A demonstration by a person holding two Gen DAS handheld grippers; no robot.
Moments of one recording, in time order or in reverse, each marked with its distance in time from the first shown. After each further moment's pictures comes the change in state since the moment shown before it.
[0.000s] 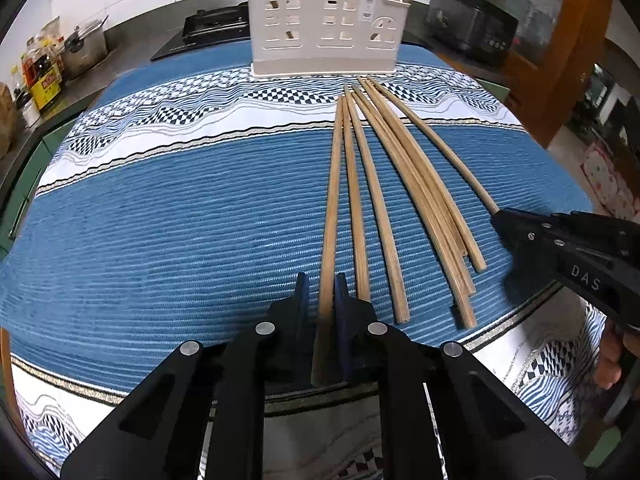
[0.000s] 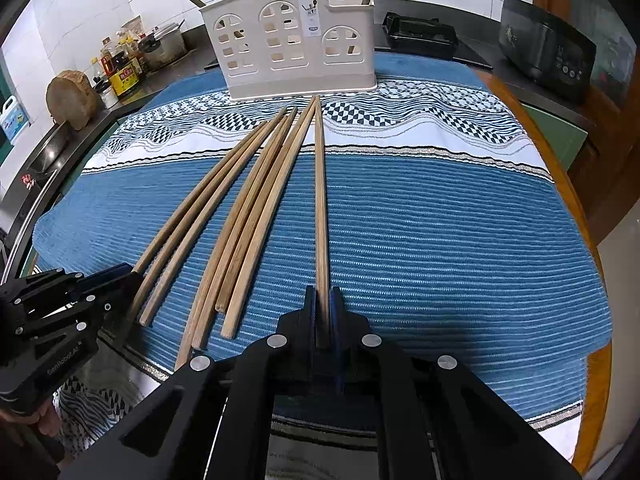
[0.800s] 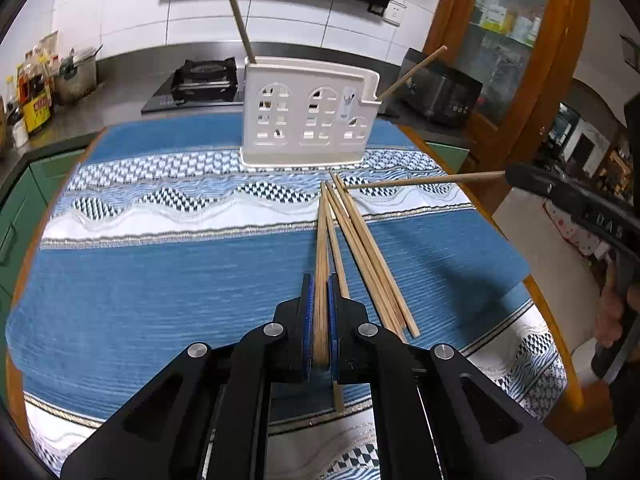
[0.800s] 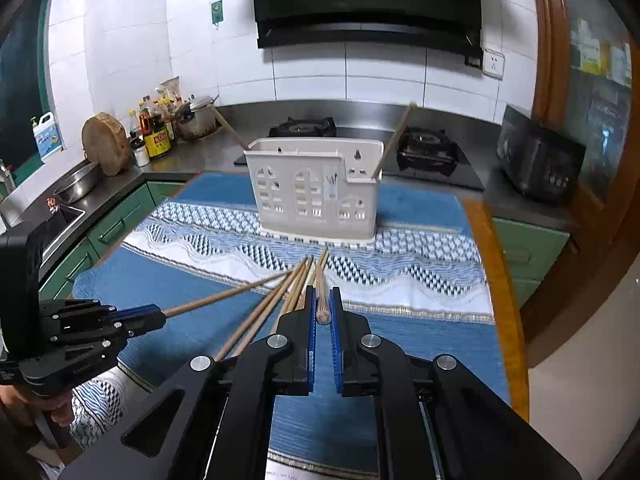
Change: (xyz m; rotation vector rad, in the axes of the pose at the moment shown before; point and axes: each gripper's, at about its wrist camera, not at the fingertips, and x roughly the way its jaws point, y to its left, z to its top) left arm -0.068 0.018 0.039 -0.010 -0.186 -0.142; right arm -0.119 0.011 0.062 -0.116 -0.305 0.010
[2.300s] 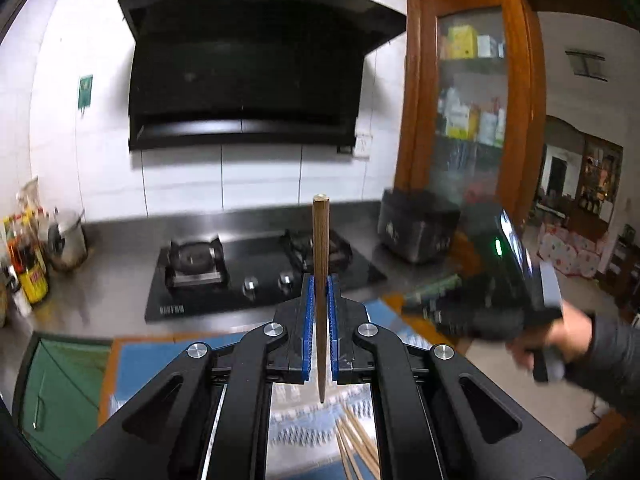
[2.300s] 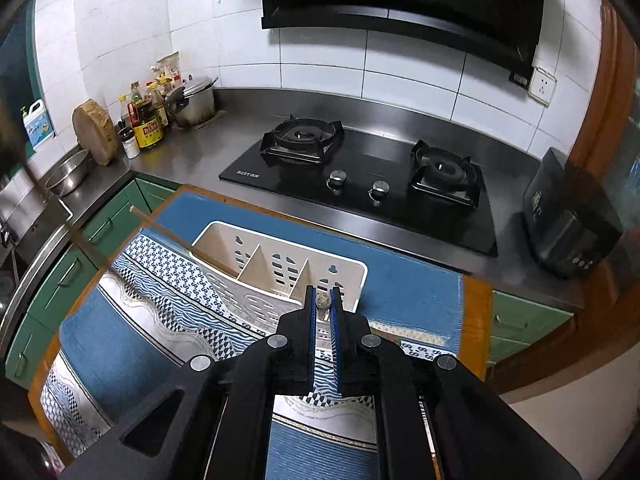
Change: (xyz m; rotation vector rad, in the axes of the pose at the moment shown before) left arm -0.085 -0.017 0.238 0.182 -0.423 -0.023; right arm 0.090 -0.048 0.190 -0.105 0.152 0.037
